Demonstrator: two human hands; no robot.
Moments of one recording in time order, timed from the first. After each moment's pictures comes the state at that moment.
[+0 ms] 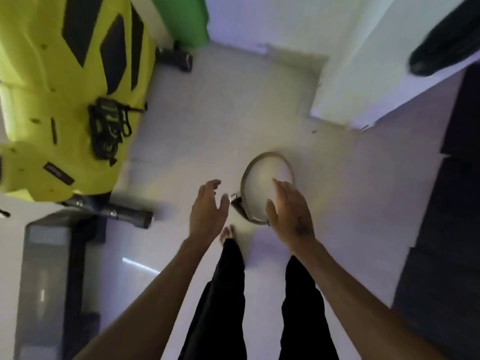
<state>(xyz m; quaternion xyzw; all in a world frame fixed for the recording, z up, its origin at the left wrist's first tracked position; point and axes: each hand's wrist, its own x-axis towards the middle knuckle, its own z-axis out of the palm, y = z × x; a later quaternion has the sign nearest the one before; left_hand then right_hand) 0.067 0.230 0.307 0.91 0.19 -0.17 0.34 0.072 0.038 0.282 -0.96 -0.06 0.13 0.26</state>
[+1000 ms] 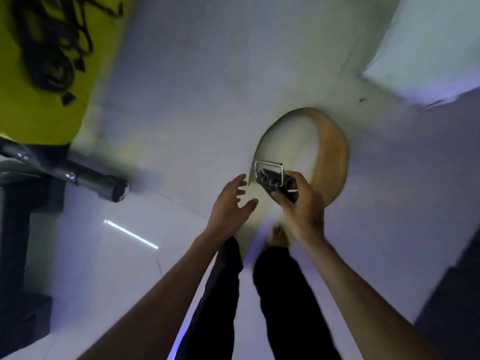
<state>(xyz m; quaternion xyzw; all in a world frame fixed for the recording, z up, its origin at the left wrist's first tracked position) 0.034 0.240 0.076 0.78 0.26 -0.28 0.50 0.064 0.077 0.083 -0.88 0.08 0.17 0.43</state>
